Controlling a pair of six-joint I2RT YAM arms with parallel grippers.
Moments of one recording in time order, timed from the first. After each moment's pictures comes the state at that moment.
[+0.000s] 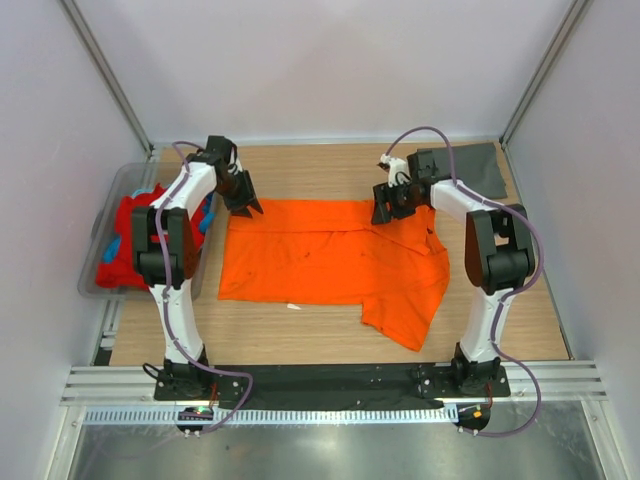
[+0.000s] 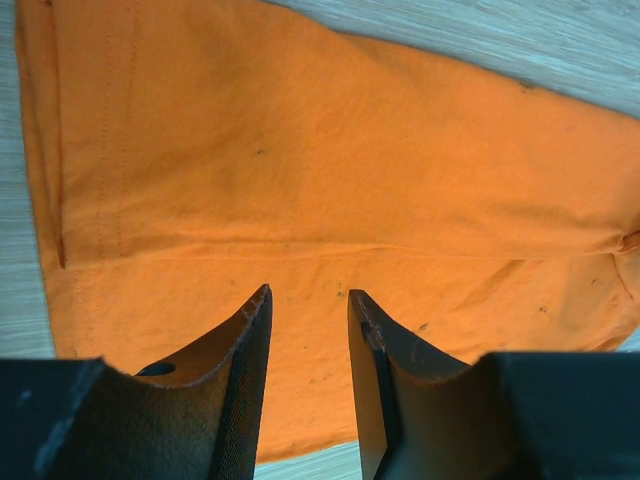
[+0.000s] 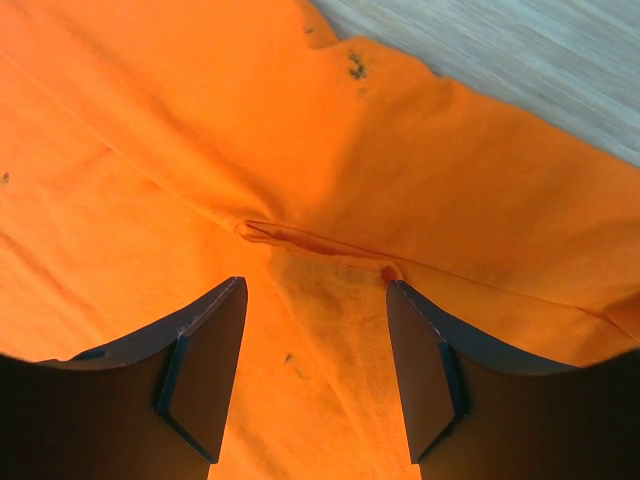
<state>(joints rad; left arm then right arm) -0.10 2.07 1.70 -0.80 0.29 -0.44 0.18 1.97 1.39 -0.42 -0.46 -0.14</state>
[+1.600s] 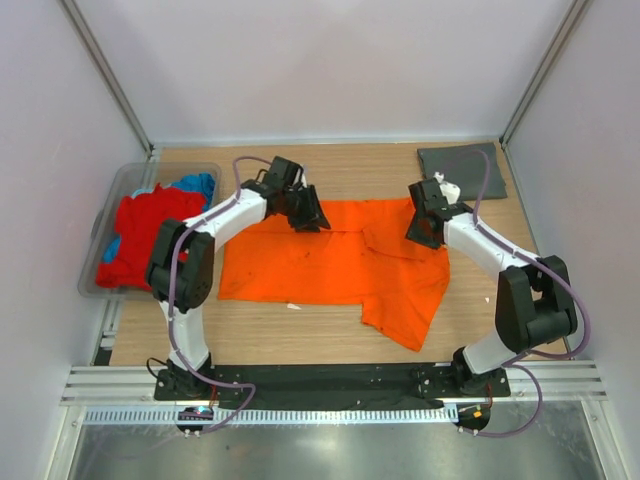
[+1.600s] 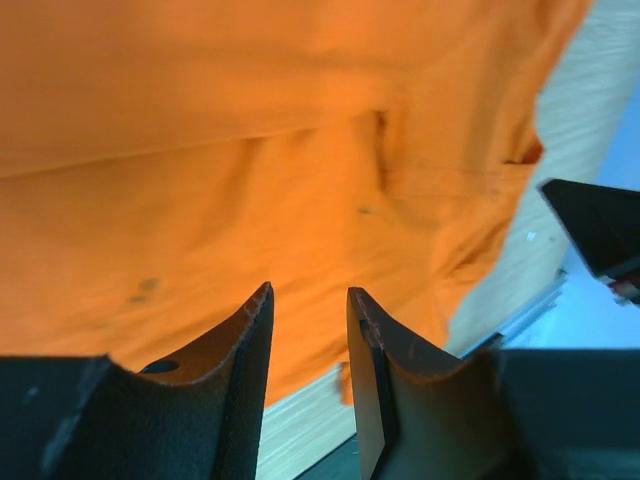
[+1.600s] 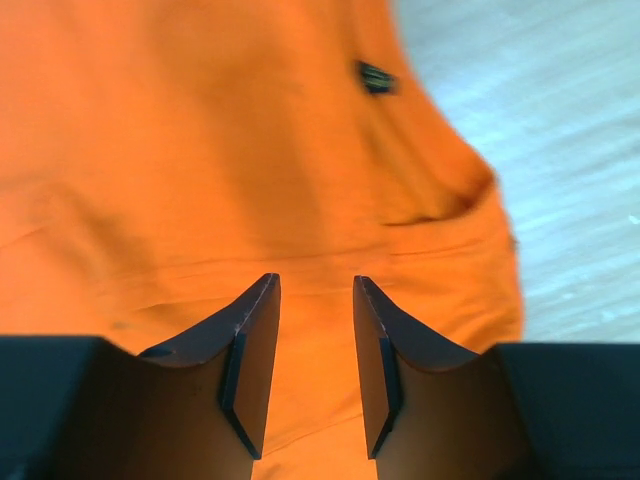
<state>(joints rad) -0.44 1.92 1.47 -0.50 0.38 -0.68 0.33 1.54 1.07 -0.56 0.34 0.63</state>
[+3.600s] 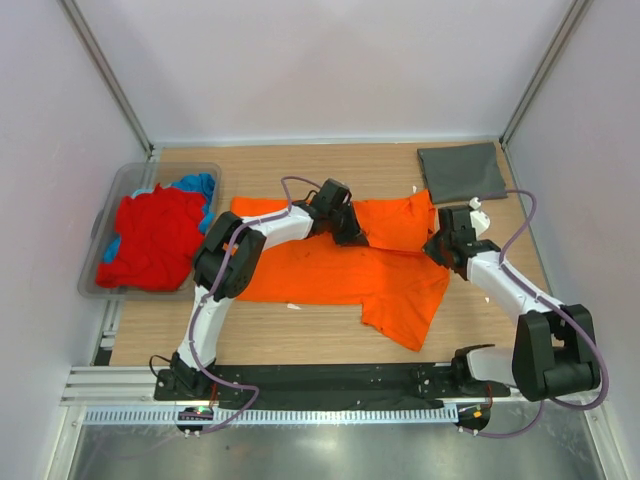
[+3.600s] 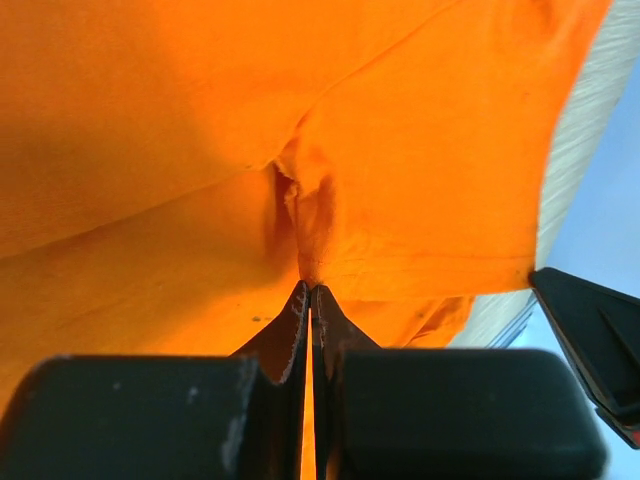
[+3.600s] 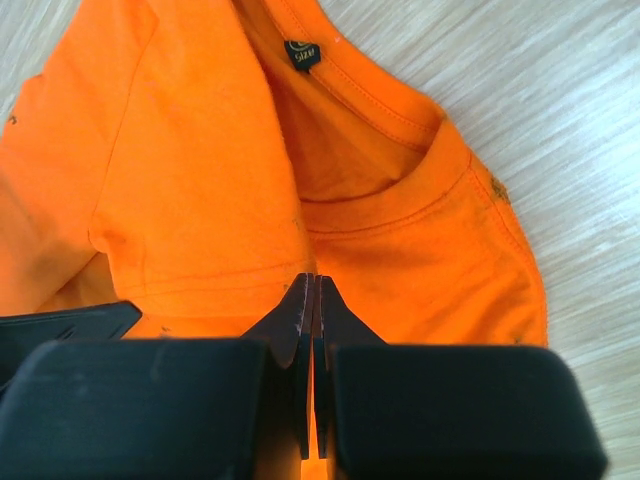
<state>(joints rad) -0.69 2.20 1.55 -0.18 0.33 -0.95 0.16 1.27 0.71 -0.32 0.20 0.86</state>
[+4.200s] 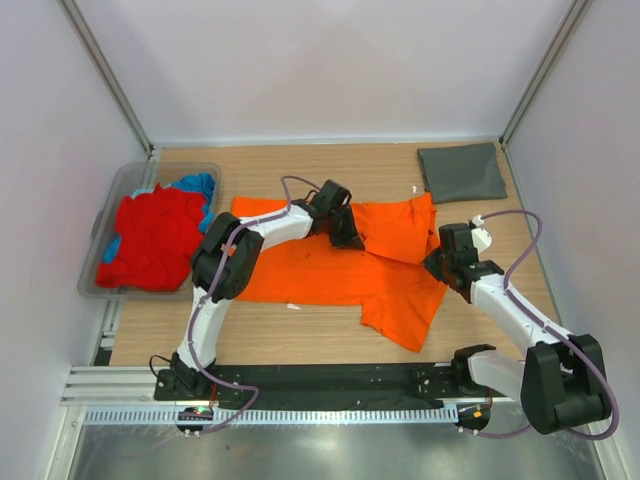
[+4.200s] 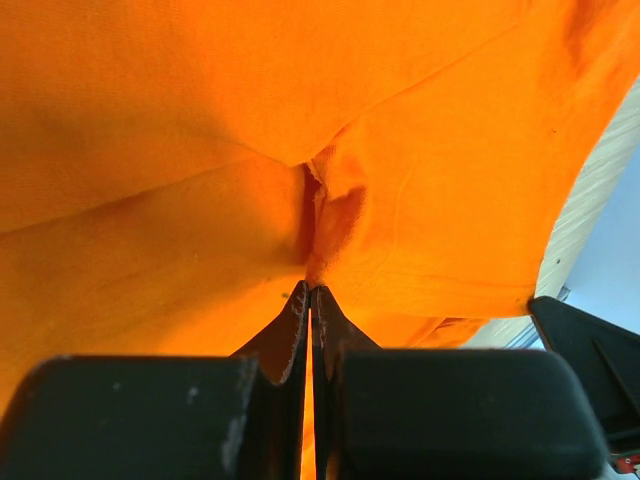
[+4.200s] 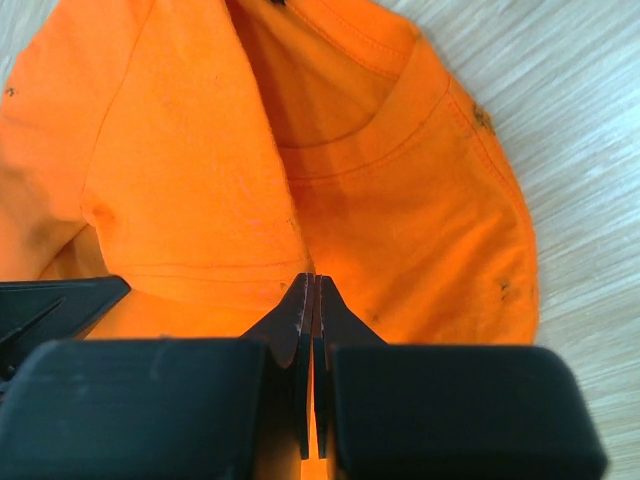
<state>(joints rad) -0.69 2.18 1.56 -0.27 0.31 -0.91 0.19 1.11 0.56 -0.30 0.19 0.93</state>
